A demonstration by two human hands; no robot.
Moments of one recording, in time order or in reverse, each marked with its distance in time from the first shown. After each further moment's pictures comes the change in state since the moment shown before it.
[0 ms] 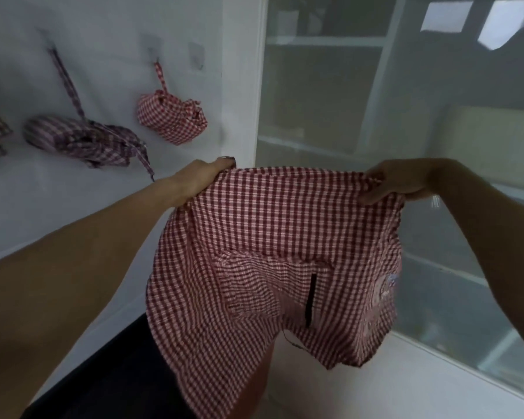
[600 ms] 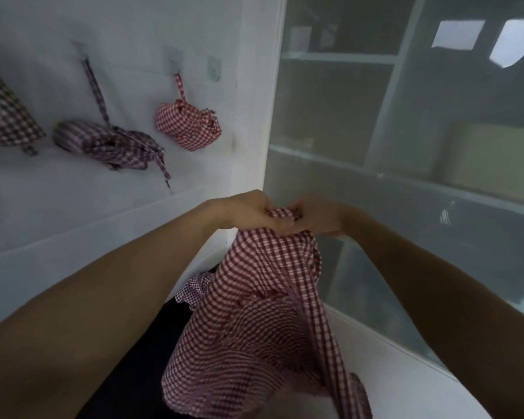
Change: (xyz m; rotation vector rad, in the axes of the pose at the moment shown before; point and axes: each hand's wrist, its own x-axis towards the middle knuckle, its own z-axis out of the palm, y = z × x) left_hand -0.036 0.023 0.057 0.352 -0.375 0.265; right_hand 0.055 -0.051 0.124 -0.211 -0.050 -0.328
